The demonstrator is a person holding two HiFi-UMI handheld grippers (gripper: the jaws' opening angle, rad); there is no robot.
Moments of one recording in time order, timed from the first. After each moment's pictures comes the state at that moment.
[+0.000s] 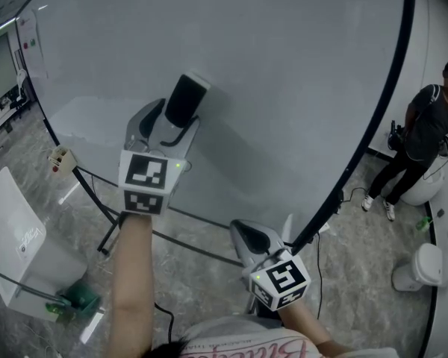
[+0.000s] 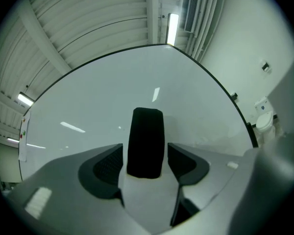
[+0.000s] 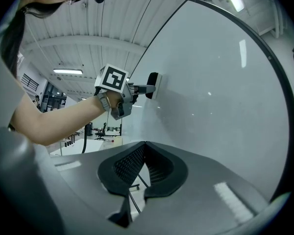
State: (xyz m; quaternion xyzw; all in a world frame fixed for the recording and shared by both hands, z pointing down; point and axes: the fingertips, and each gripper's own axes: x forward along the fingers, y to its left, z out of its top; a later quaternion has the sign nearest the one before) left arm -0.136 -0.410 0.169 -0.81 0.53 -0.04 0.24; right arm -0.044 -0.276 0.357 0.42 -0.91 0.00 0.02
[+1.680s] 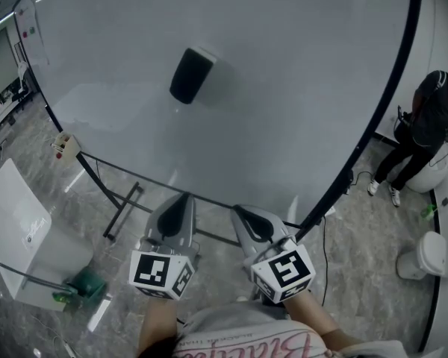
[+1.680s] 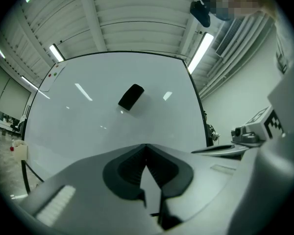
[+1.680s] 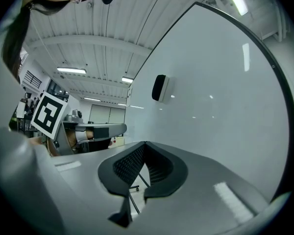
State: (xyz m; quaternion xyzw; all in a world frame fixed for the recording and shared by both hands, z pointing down) left arm -0.144 -0.280 0.328 -0.84 0.53 0.06 0.04; right arm -0.059 -0.260 0.352 0.41 -0.91 -0.02 0.02
